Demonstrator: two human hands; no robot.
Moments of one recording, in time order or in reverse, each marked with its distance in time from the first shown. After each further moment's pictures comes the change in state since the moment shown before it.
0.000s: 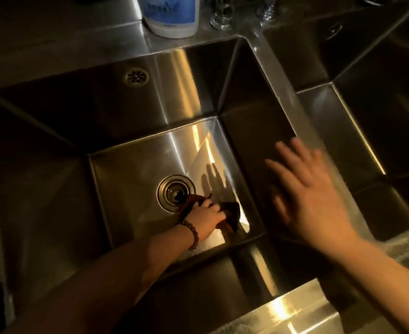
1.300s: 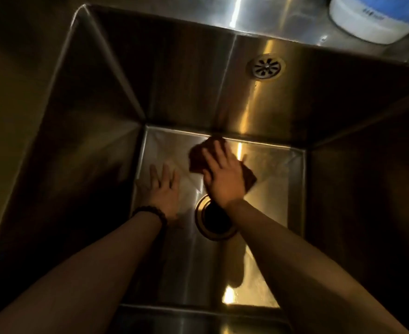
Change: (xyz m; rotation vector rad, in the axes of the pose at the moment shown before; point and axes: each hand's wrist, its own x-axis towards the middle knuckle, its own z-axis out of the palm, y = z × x) left_hand -0.050 -0.176 0.031 -0.351 0.010 -0.879; right_hand 0.205 -0.114 0.304 0.115 -0.134 -0.286
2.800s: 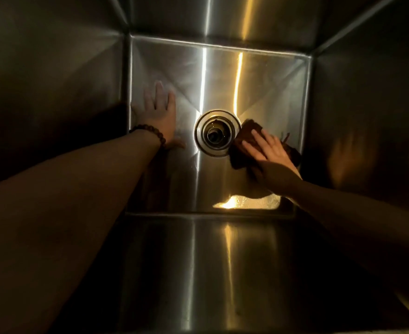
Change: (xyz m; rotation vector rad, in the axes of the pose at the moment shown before) left_hand -0.007 -0.007 0.012 0.058 0.077 0.071; right_hand -0.184 0.079 -0.039 -0.008 -0.391 -0.132
